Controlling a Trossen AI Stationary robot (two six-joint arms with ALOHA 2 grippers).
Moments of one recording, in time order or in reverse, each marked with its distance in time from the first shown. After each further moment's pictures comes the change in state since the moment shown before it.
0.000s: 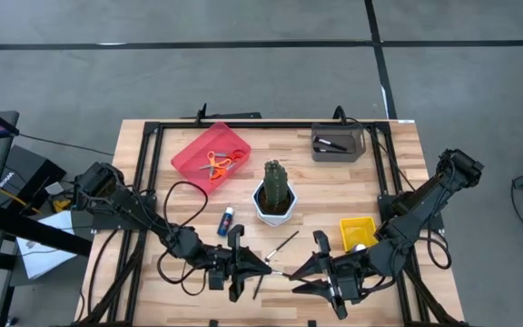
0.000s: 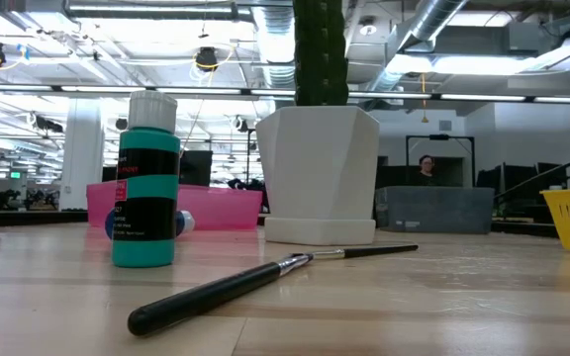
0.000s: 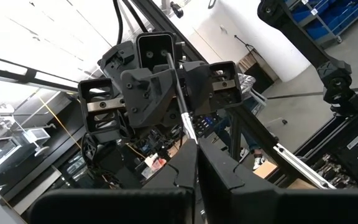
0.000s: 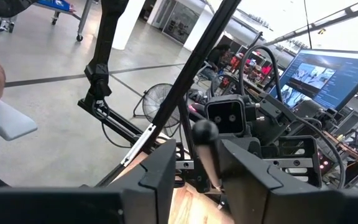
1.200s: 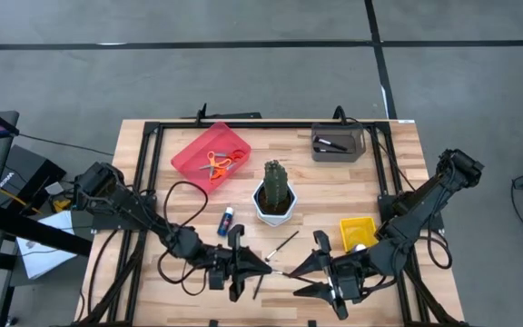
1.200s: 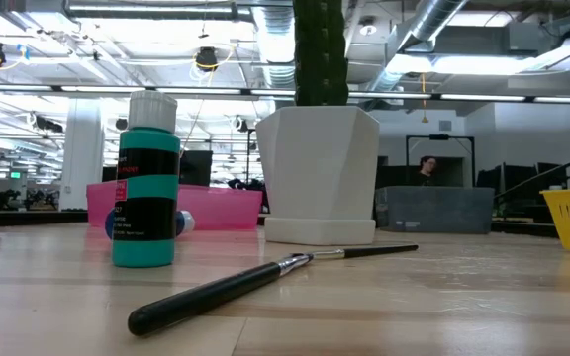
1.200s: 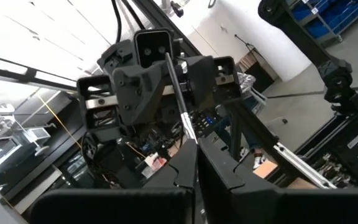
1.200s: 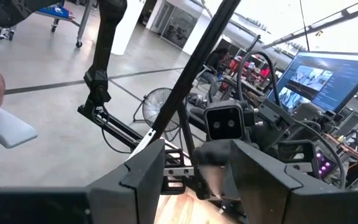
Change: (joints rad) left arm 0.003 0.000 0.000 -0.001 -0.001 0.000; right arm 0.000 0.000 0.001 0.021 -0.003 0.008
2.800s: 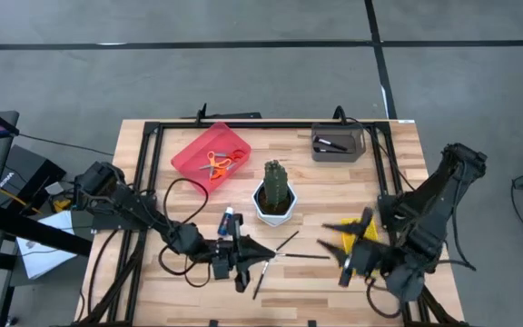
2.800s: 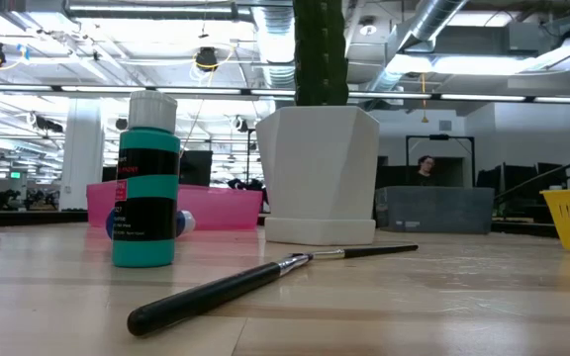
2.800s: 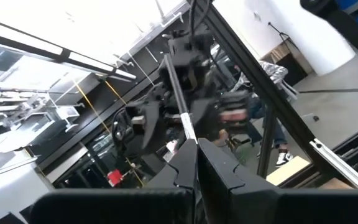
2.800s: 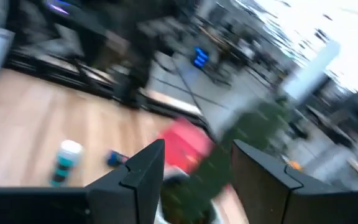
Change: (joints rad) left arm 0.027 0.000 0.002 0.055 -0.101 -0.018; right arm 0.163 -0.093 -0.002 -0.579 0.816 0.438
